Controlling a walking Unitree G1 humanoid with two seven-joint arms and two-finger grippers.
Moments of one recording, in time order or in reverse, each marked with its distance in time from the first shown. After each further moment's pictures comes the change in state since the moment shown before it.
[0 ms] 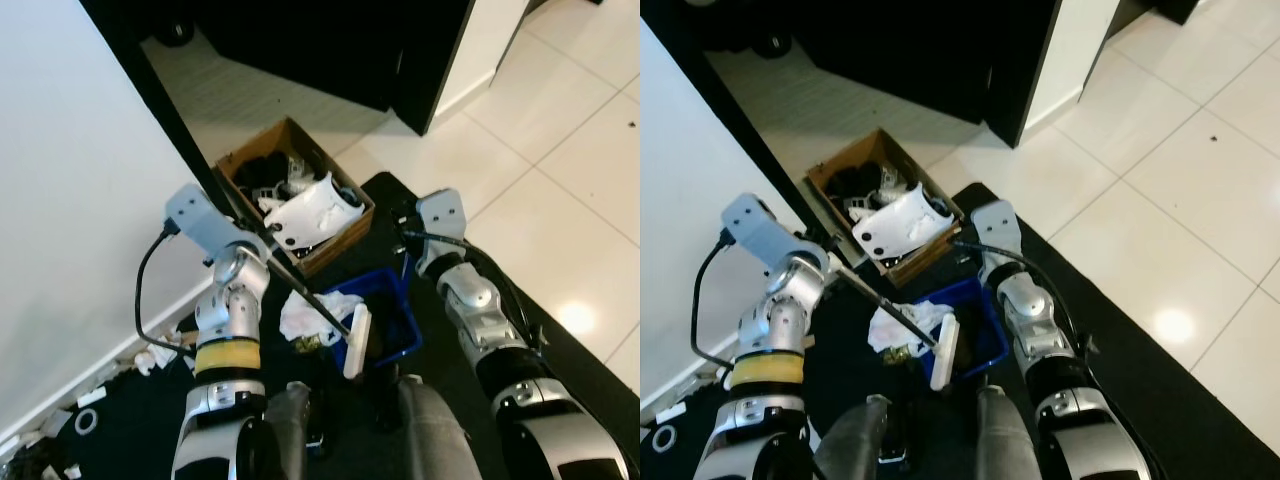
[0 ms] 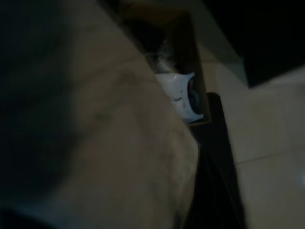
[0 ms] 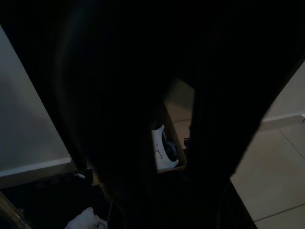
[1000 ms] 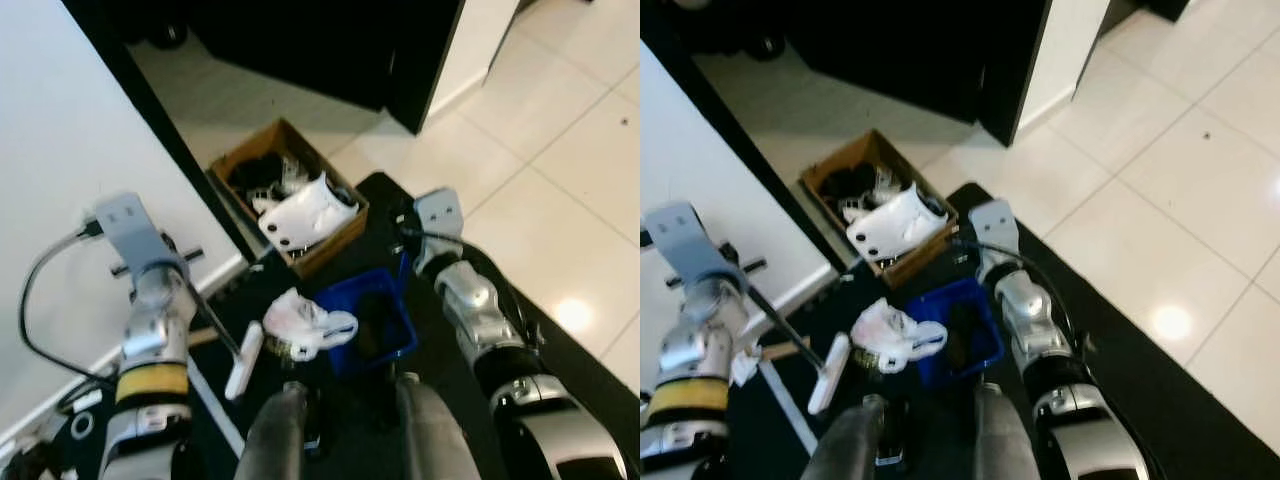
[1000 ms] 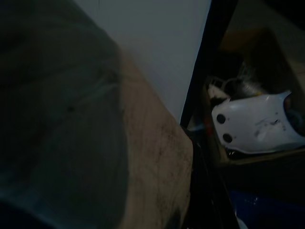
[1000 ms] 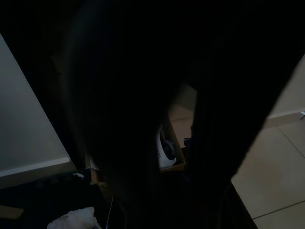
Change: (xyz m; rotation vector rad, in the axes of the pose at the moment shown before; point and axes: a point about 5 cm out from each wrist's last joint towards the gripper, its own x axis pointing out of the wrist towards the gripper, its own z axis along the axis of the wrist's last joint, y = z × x) left arm 0.004 0.090 0.006 0.238 -0.102 0.296; right arm 0.001 0.000 0.000 0.003 0.000 0.001
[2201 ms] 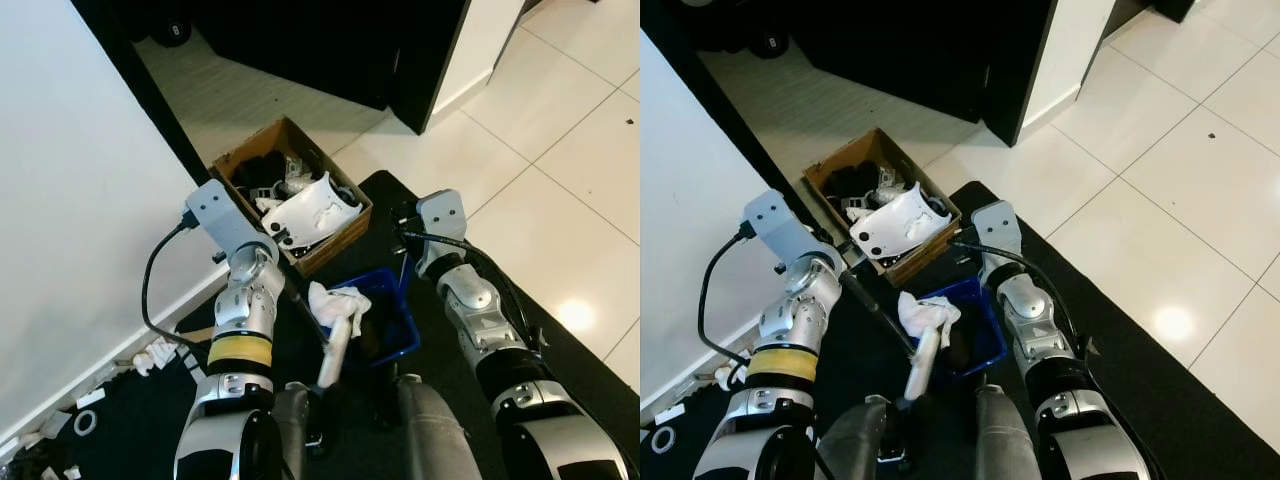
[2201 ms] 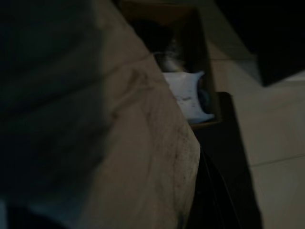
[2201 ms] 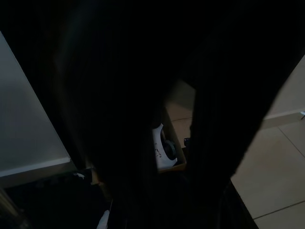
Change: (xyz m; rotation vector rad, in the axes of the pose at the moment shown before) left arm -0.030 -0.119 -0.002 -0.293 0.137 -0.273; right arm -0.003 -0.001 -0.001 -0.001 0.000 -0.007
